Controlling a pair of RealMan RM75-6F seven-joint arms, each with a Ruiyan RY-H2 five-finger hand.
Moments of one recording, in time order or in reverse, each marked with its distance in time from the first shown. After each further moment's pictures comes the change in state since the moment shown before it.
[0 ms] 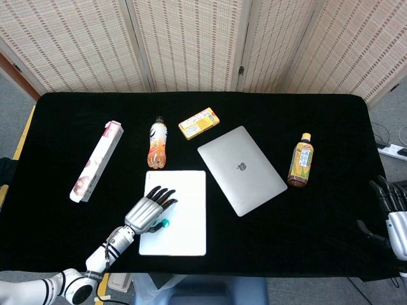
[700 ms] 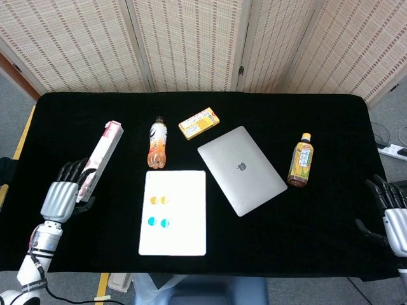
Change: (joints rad) left arm 0.249 0.320 -0.047 -0.110 -0.075 0.345 -0.172; right arm 0.024 0.023 -0.003 -0.020 0.020 -0.070 -0.009
